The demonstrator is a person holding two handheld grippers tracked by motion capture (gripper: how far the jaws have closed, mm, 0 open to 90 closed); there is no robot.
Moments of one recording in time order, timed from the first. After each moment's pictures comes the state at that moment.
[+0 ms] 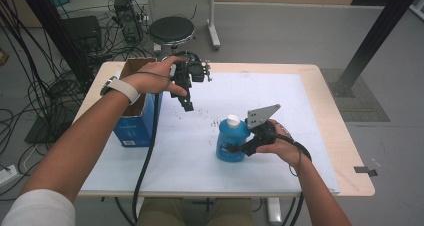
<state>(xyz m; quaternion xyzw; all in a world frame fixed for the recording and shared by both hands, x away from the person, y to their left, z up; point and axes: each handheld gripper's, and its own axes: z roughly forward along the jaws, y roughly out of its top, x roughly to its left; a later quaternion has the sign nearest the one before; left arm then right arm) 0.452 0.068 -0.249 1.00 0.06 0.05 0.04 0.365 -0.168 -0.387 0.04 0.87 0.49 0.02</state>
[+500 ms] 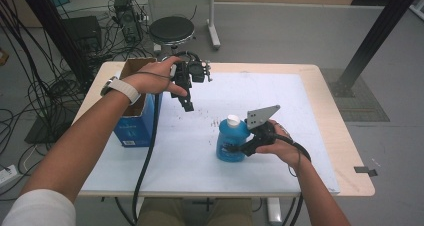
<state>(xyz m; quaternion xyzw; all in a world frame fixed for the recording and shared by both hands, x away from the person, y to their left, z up) 0.452 0.068 -0.250 1.00 0.06 0.05 0.04 0.365 -0.168 -0.390 0.05 0.87 0.49 0.02</state>
